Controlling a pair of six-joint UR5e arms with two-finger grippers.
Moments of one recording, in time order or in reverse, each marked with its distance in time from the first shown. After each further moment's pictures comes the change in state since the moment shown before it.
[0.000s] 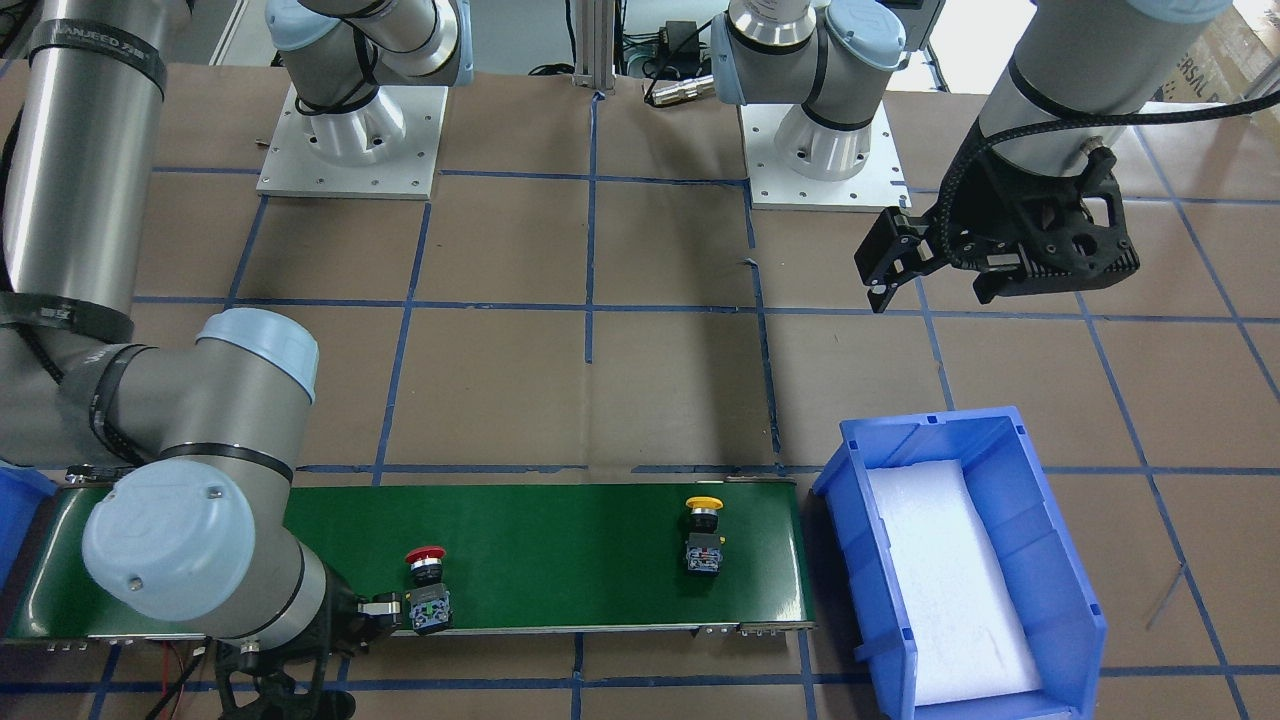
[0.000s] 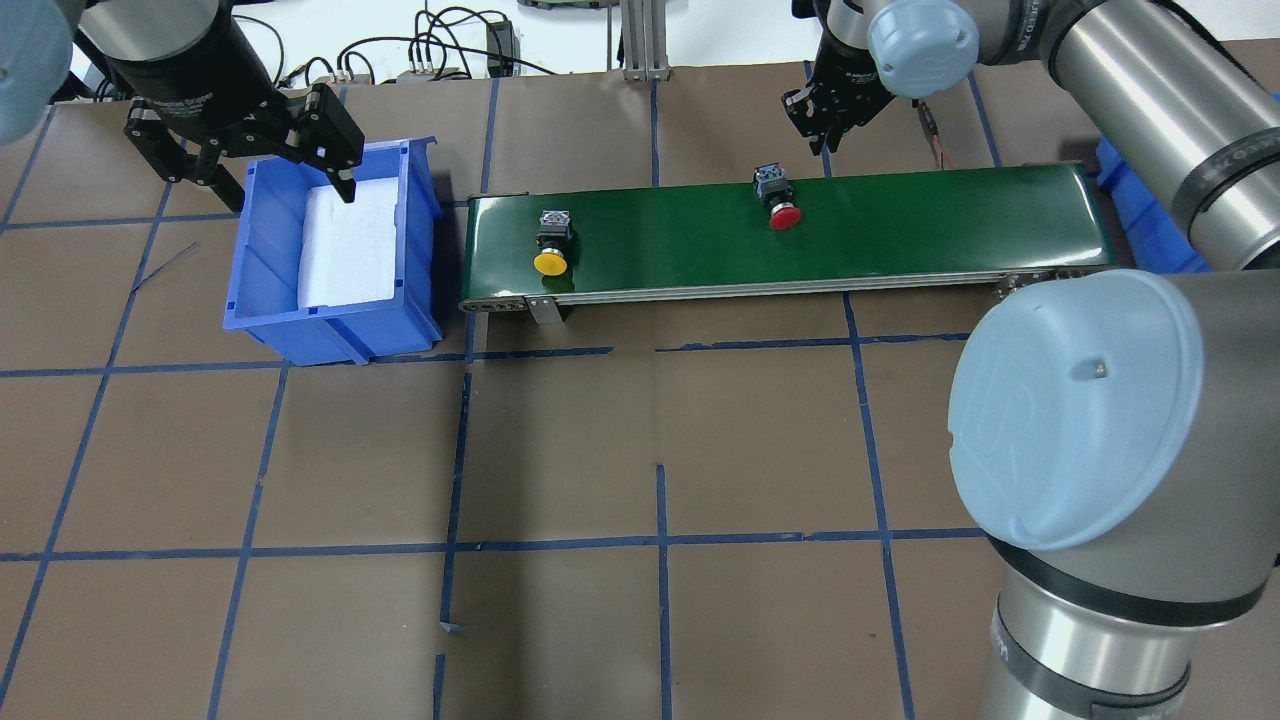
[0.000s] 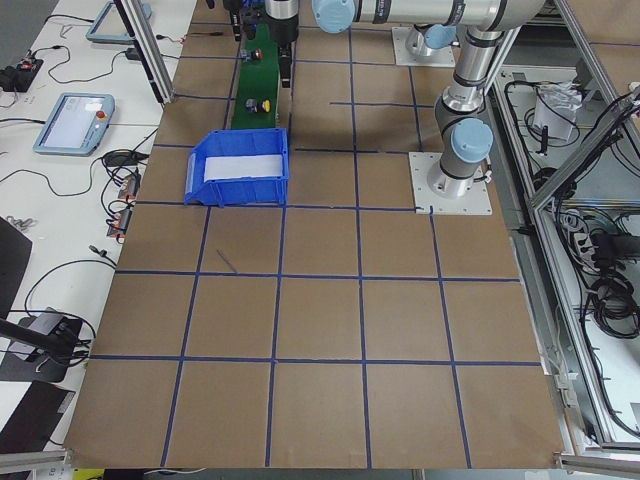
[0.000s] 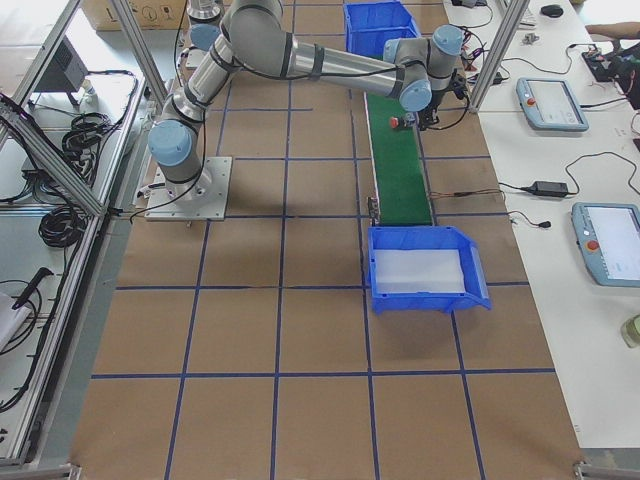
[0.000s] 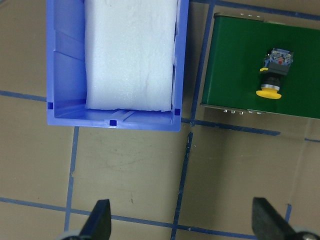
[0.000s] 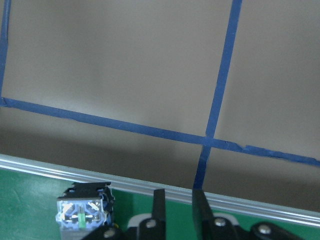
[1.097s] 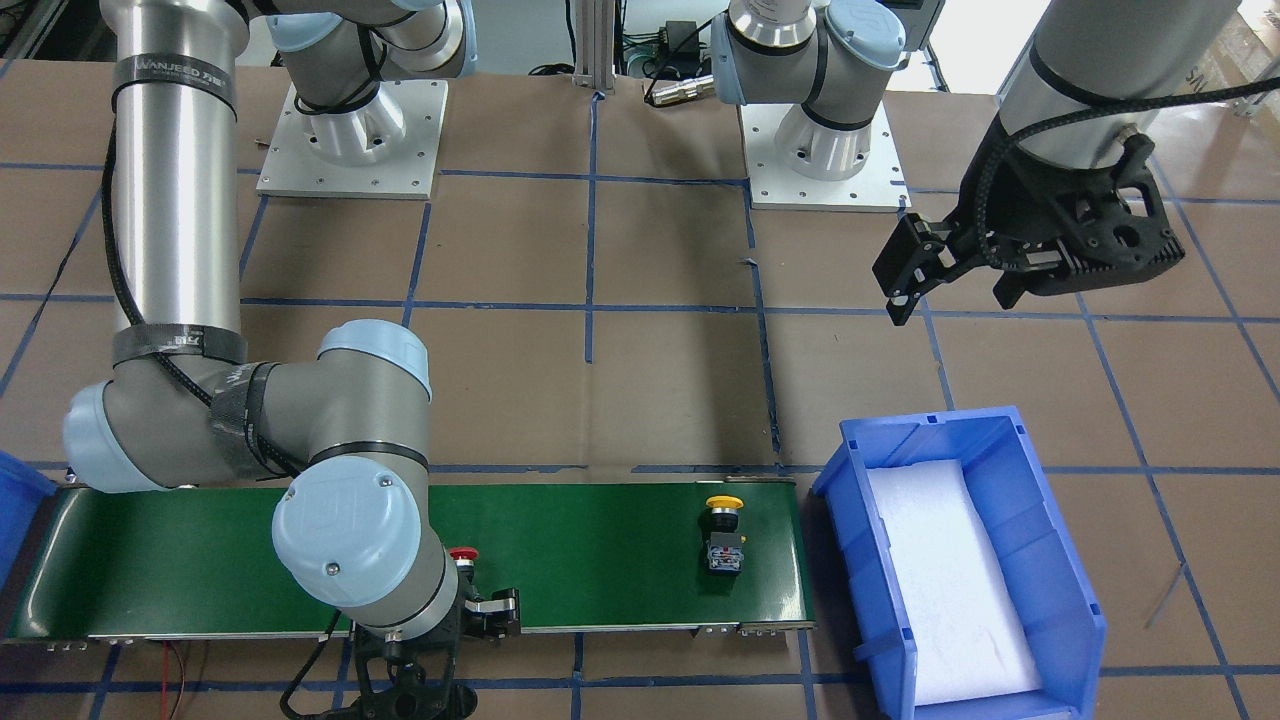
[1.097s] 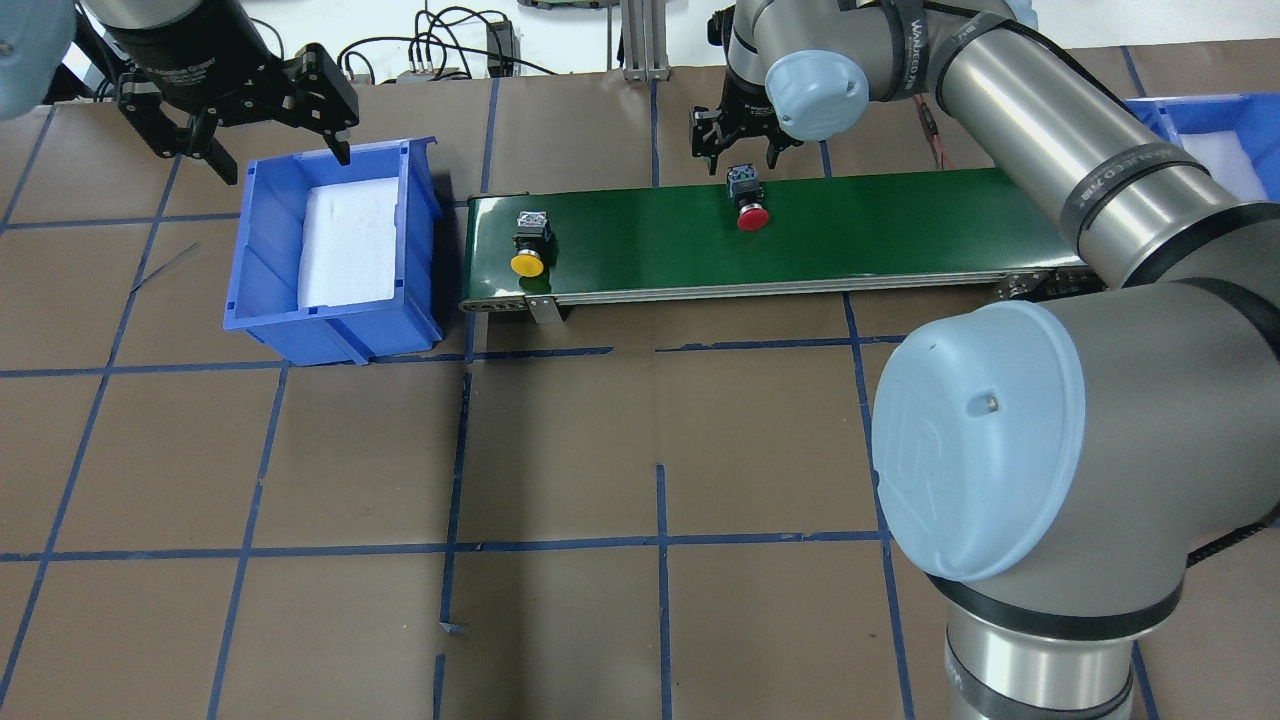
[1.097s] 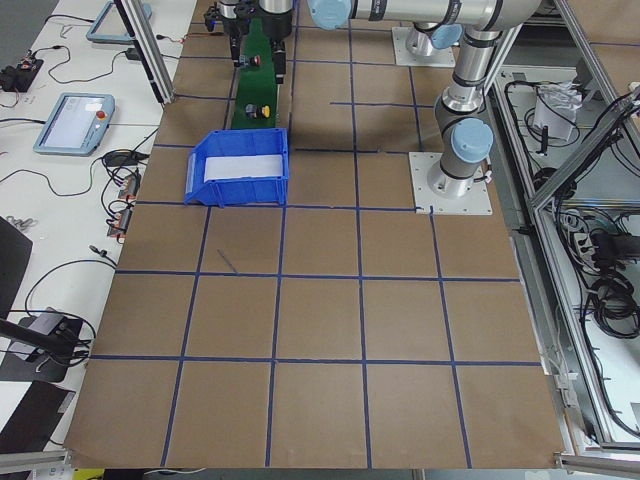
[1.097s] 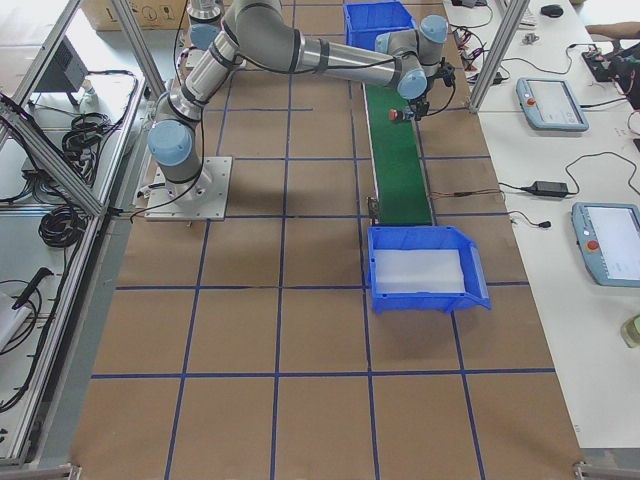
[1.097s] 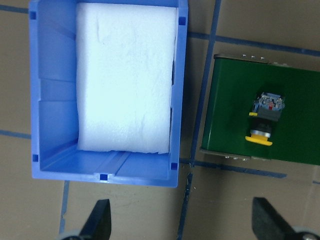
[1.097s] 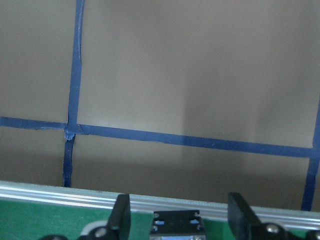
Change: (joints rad) left arm -0.003 -0.002 0.035 0.019 0.015 -0.126; right arm 0.127 0.058 -0.011 -0.087 0.003 0.220
